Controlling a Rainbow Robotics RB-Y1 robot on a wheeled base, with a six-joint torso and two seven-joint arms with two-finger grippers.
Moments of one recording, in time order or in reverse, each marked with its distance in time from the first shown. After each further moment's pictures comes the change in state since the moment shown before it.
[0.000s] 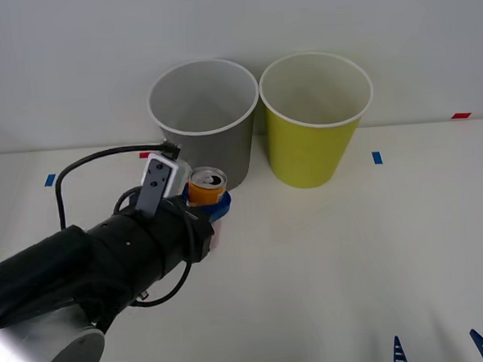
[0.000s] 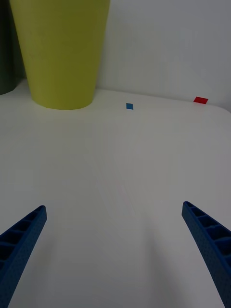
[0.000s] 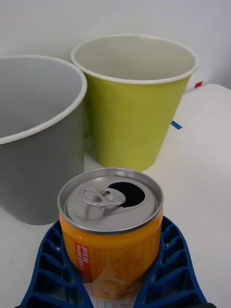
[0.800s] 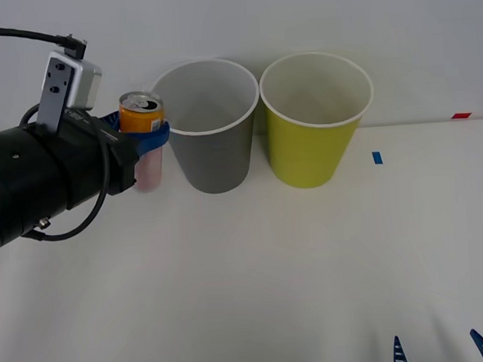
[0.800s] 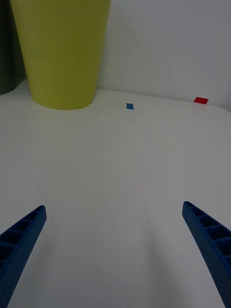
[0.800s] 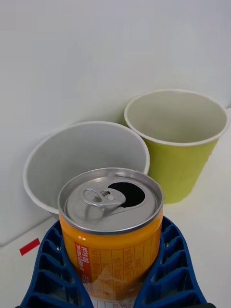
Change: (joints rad) right arm 0.000 0.000 0.000 0.000 0.000 0.000 0.000; left arm -0.271 0.005 0.415 -0.055 0.313 0.337 -0.093
